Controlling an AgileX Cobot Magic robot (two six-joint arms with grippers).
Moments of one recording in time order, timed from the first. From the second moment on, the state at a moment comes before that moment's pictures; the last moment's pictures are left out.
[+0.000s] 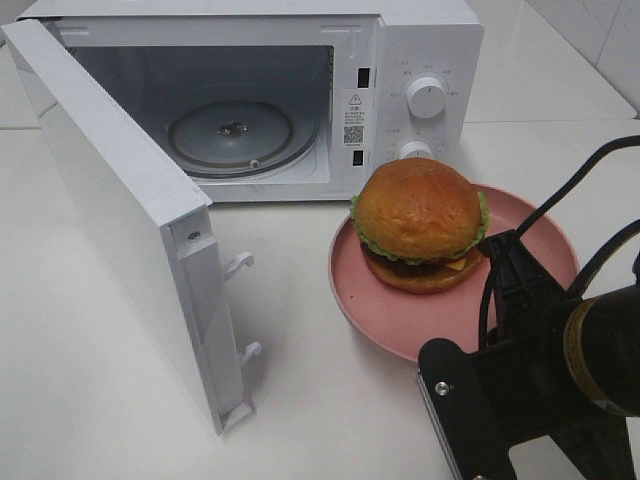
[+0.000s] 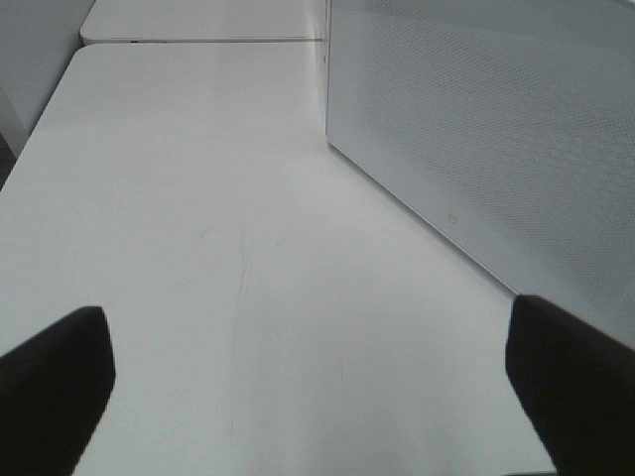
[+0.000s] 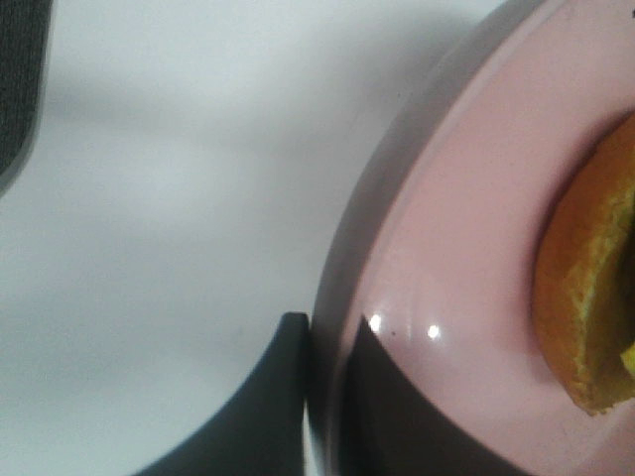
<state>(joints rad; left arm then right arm) 0.09 -0.01 -0.50 -0.15 1.05 0.13 1.03 1.30 -0.50 -0.75 0.61 -0.22</state>
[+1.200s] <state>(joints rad) 0.09 -0.01 -0.50 -0.15 1.05 0.13 0.69 1.30 -0.50 -0.35 0.32 -1.14</state>
